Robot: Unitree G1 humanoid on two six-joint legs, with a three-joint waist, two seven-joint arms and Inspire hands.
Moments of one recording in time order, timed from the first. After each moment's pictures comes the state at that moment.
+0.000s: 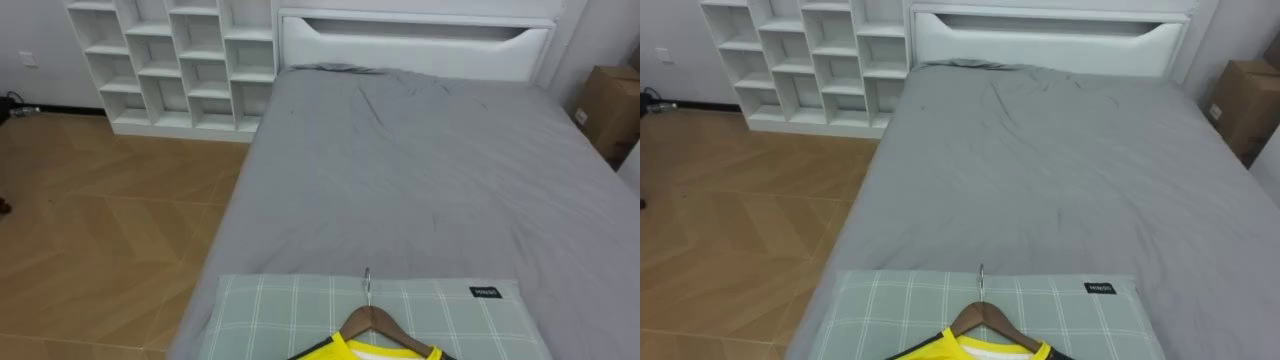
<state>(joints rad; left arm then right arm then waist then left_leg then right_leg) 0.16 0.17 0.06 1.15 -0.13 -0.02 0.01 0.02 -0.18 0.09 1.34 0.31 -0.02 0.19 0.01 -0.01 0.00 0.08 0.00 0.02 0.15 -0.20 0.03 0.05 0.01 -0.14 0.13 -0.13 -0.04</state>
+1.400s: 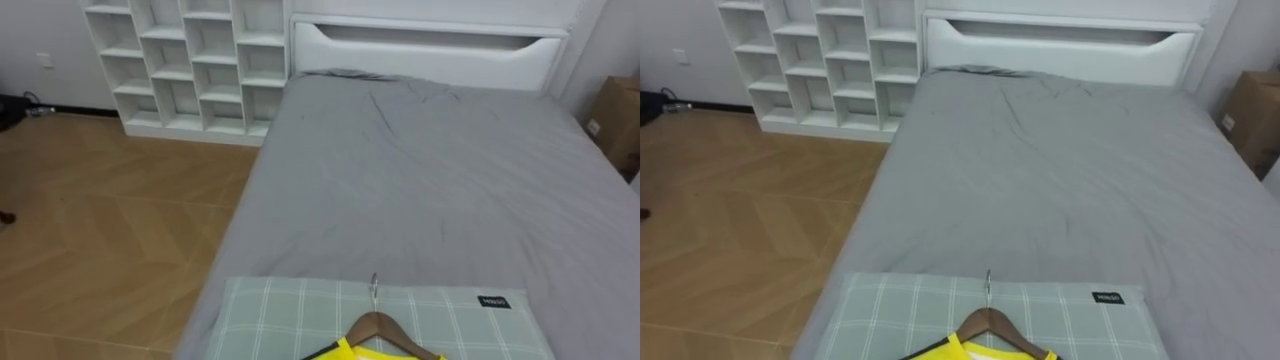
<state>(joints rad) 0.22 0.15 0.27 1.06 -0.31 -0.02 0.28 0.07 -0.19 0.03 1.32 0.38 0.00 0.18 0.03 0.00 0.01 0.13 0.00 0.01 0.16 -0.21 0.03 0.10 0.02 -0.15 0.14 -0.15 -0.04</state>
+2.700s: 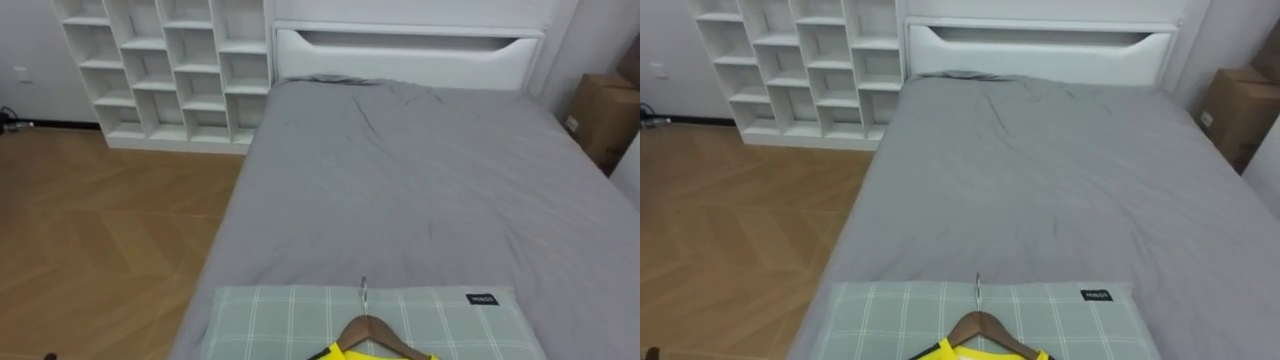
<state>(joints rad) 0.15 0.19 0.07 0.77 0.58 -0.13 0.76 0.05 -0.20 0.05 1.32 0.38 -0.03 0.15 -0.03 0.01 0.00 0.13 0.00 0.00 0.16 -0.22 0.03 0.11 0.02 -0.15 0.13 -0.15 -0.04</state>
